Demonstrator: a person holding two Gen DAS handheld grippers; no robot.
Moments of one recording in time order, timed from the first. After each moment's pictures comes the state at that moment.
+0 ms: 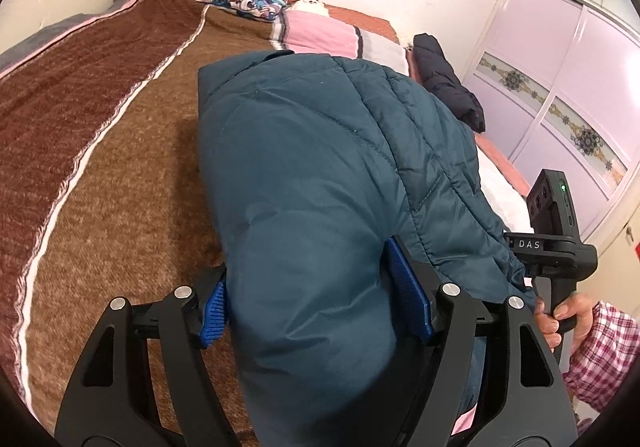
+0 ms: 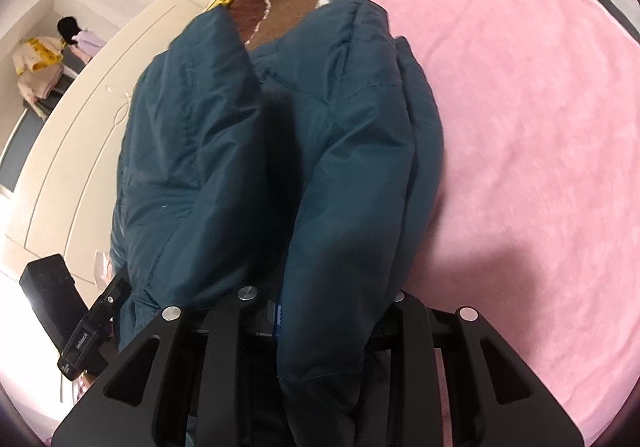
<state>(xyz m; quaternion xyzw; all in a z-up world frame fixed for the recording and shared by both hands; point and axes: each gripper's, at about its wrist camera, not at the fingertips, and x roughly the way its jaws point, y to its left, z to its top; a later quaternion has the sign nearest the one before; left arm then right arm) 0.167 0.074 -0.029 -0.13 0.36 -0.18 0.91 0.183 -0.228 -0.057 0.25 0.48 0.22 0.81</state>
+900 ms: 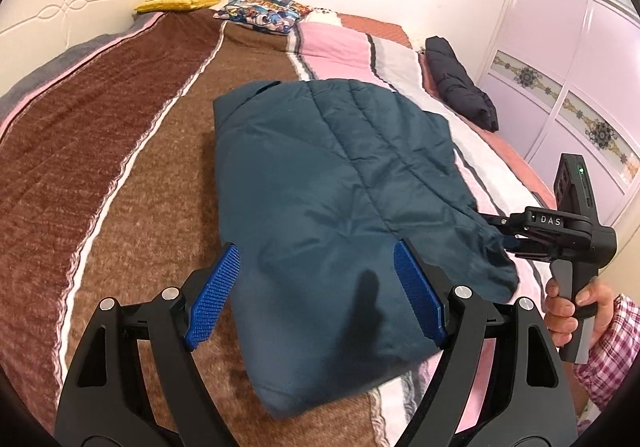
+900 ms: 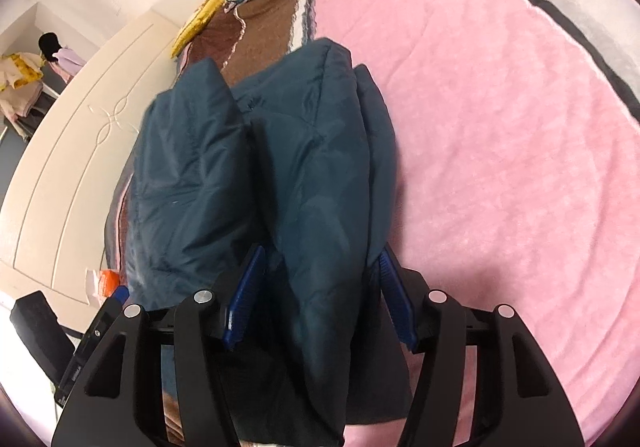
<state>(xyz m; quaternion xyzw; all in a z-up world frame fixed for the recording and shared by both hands) 0.104 0.068 0.017 -0.10 0.36 -0.13 0.92 0.158 -0.241 -0.029 0.25 0.47 0.16 0.83</state>
